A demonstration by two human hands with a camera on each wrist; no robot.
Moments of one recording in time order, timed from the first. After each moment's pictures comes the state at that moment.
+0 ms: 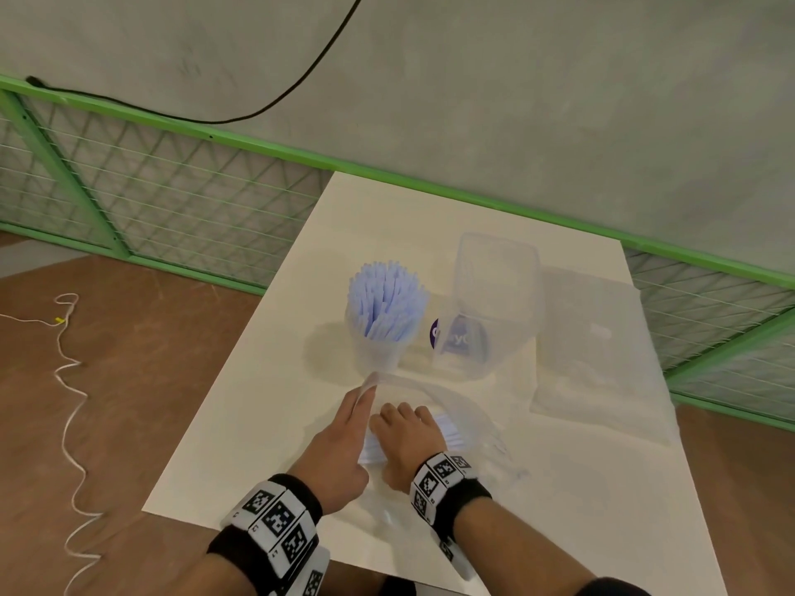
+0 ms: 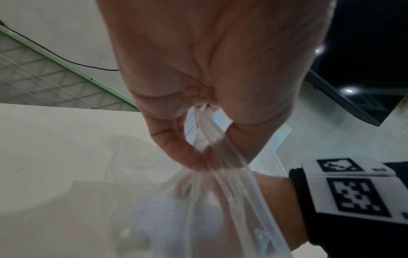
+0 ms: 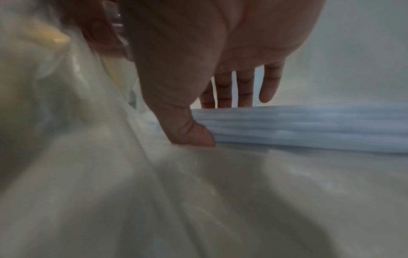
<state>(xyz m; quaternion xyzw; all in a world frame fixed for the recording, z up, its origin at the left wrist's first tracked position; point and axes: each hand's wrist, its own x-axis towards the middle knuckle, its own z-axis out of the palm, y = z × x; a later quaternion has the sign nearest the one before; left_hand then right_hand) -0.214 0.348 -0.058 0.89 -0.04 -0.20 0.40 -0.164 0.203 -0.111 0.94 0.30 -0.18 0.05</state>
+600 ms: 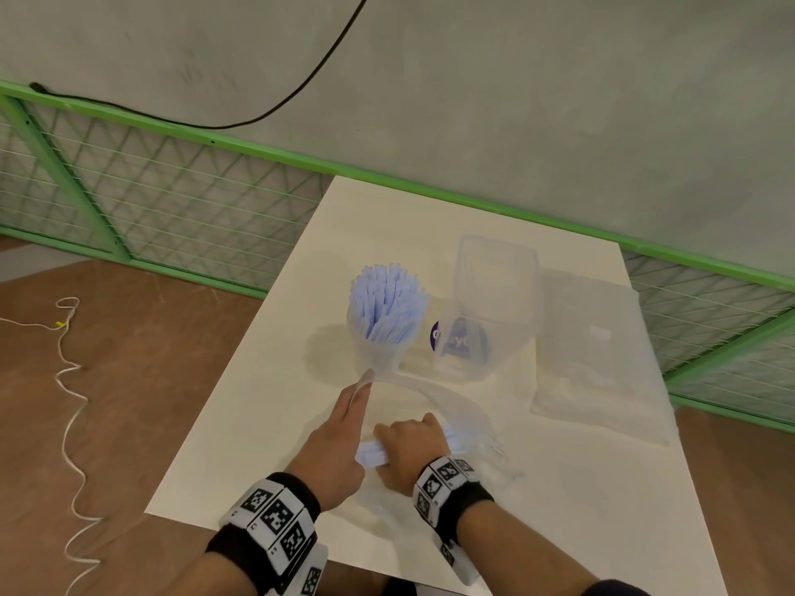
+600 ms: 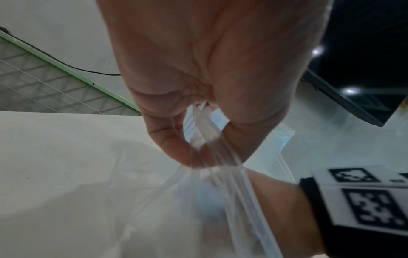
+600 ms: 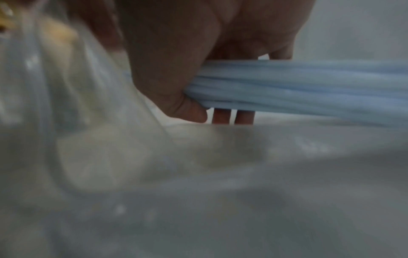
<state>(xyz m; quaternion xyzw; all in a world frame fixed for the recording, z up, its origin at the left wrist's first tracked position) -0.212 0.352 -0.055 0.91 -0.04 -0.18 0.37 -0.169 0.200 -0.102 0.94 0.29 -0.17 0.01</state>
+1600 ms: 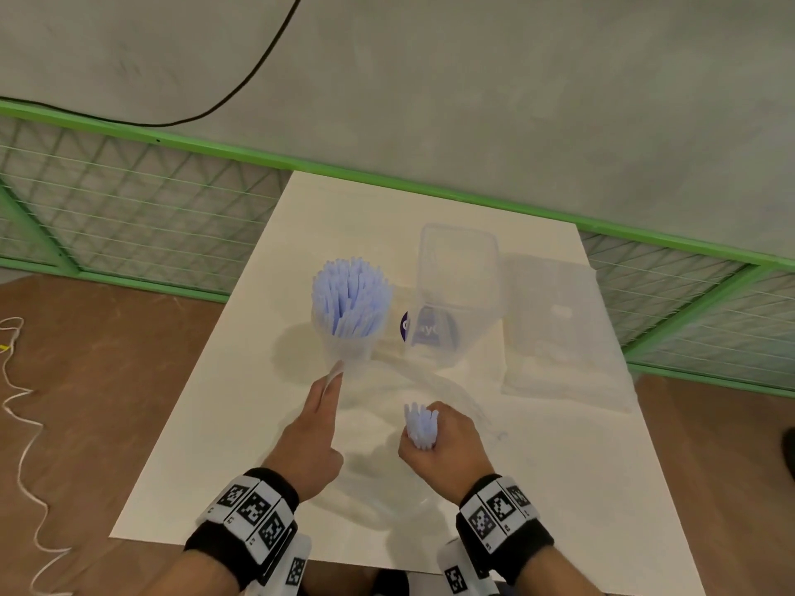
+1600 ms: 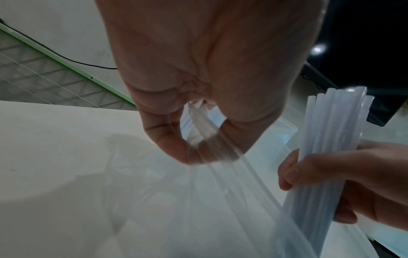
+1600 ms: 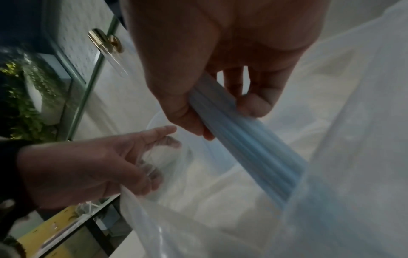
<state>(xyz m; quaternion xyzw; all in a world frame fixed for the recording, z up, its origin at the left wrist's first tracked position) -0.202 0.351 -0.065 0.90 -0.03 -0.18 0.40 -0.203 0.139 -0.062 0.91 0.00 -0.08 -0.41</state>
